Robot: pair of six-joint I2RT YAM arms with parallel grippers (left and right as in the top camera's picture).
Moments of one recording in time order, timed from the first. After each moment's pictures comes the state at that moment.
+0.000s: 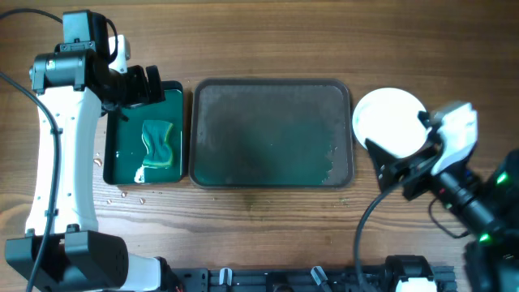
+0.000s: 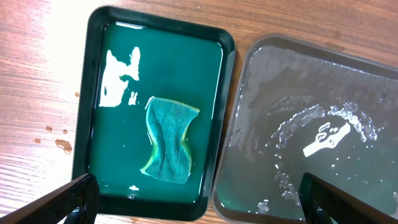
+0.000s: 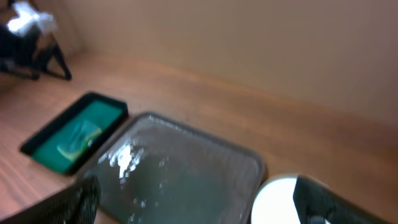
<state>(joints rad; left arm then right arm) 0.08 1.63 1.64 -1.23 0.06 -0.14 0.01 0.67 1.09 -0.79 -0.47 -0.16</state>
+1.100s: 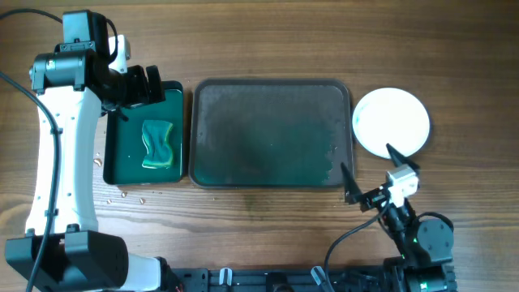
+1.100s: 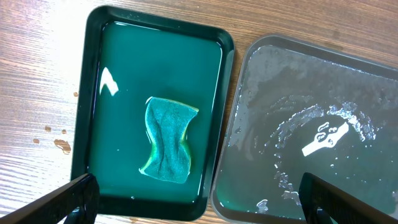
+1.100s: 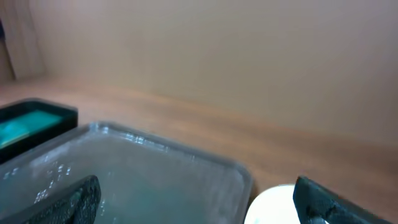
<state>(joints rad) 0.08 1.63 1.64 -1.23 0.07 -0.14 0.13 0.02 0.04 0.01 -0.24 -0.07</state>
